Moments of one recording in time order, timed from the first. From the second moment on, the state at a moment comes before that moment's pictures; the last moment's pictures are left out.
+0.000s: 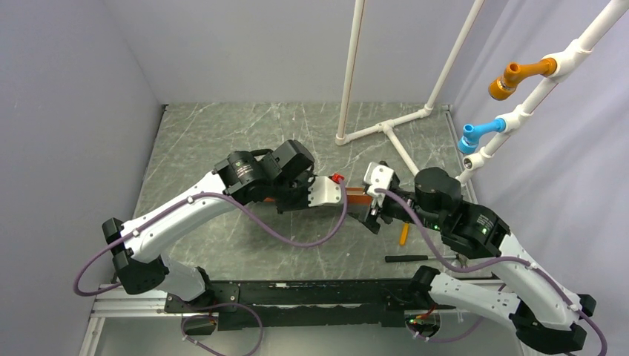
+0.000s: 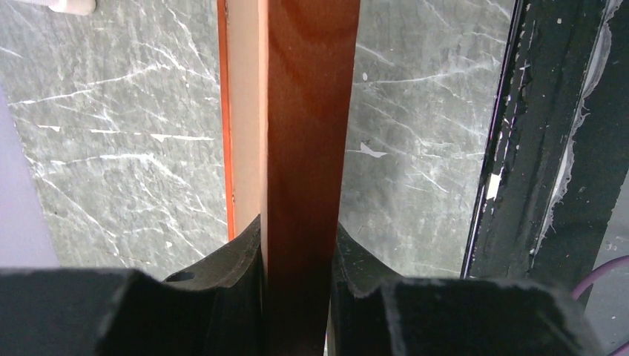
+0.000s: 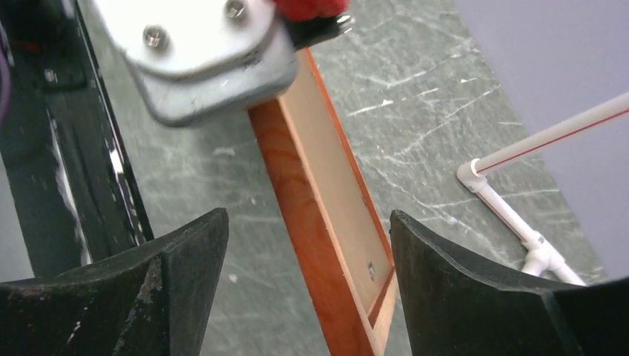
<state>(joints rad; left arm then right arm) -1.02 1.44 1.63 -1.15 0.05 0.57 0.89 0.78 1.15 -0.71 -0.12 -0.31</state>
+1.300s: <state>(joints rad) -0.94 1.07 1.16 -0.77 0.11 0.75 0.89 0.99 1.24 -0.88 -0.15 -0.77</state>
